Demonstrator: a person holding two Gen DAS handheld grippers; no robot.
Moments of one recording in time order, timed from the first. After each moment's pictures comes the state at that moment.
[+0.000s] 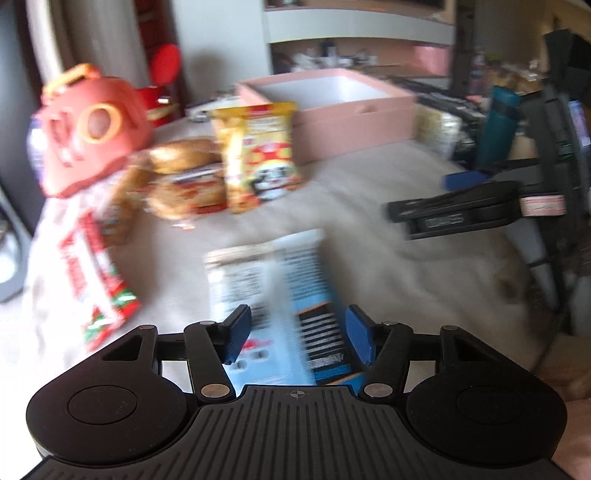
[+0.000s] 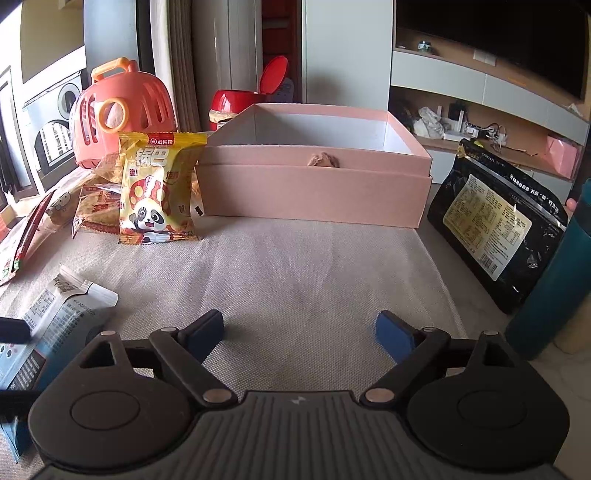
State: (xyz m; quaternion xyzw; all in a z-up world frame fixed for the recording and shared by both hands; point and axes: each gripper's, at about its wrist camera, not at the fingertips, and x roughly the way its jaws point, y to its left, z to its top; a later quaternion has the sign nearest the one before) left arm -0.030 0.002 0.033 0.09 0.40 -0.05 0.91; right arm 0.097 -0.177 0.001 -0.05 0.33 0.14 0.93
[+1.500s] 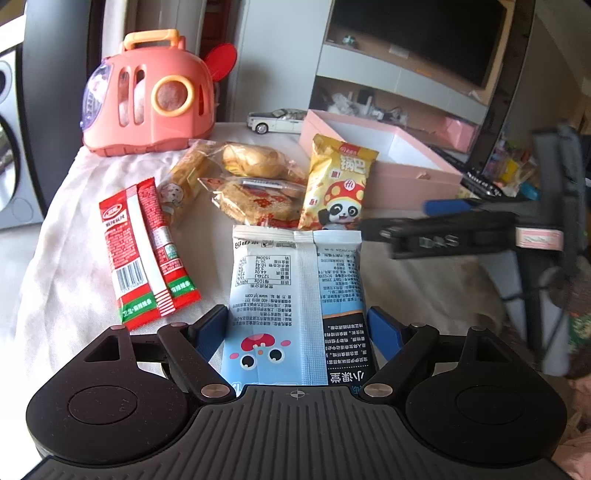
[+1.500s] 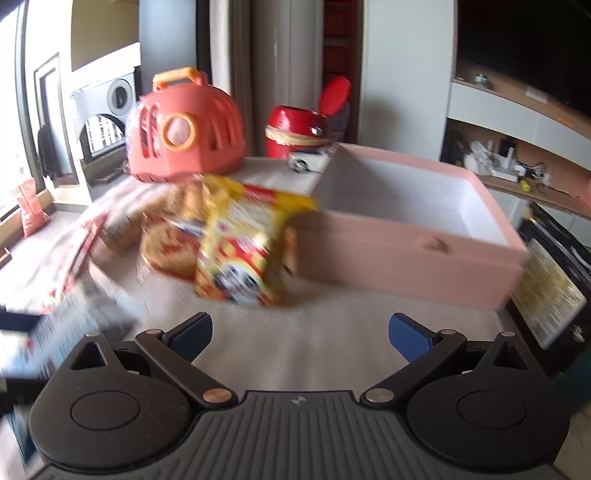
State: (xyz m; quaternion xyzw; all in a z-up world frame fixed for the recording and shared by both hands) left arm -0.033 0.079 0.041 -0.07 0.35 -0.06 0.93; right arm 0.114 -0.101 0.029 -0.09 0.30 0.23 0.92
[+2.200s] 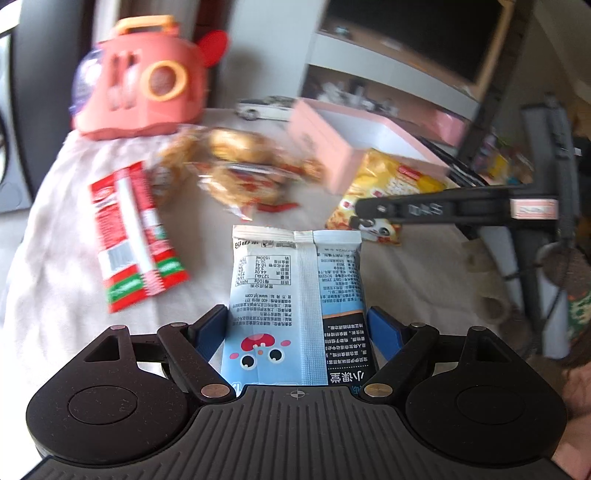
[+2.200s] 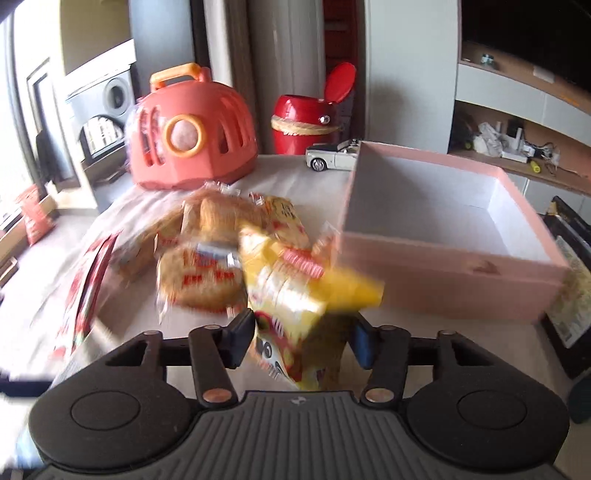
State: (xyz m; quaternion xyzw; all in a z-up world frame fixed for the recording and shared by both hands) left arm -0.038 0.071 0.043 -0.08 0.37 -0.09 0.92; right arm 0.117 -0.104 0.038 -0.07 0.34 0.23 0.91
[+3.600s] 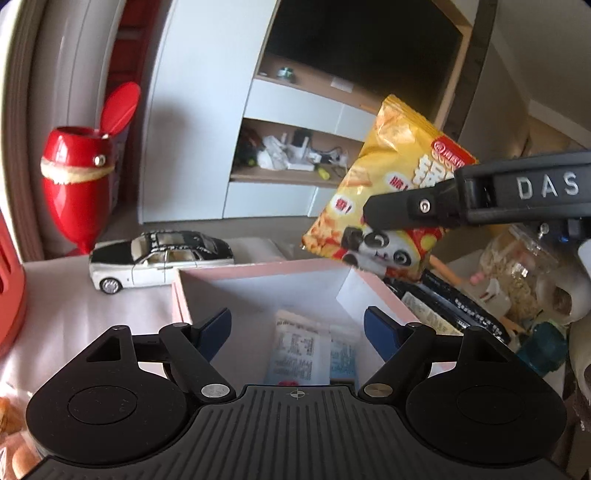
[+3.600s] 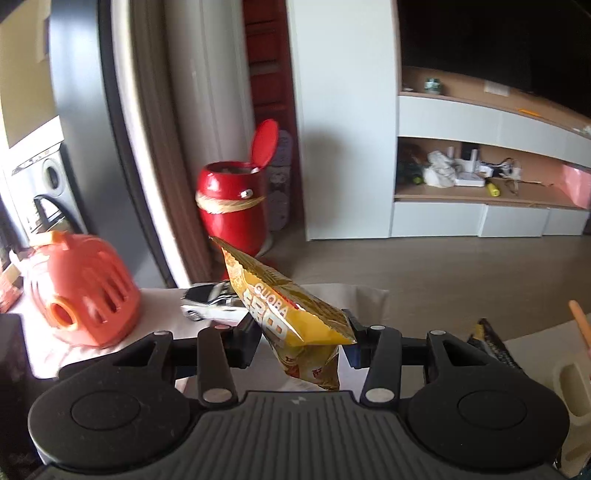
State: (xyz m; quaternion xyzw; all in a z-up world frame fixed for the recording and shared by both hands) left arm 0.258 0.001 0.083 -0.09 0.29 -0.17 0.94; right arm 0.306 -0.165 0.158 -0.03 0.31 0.18 0.93
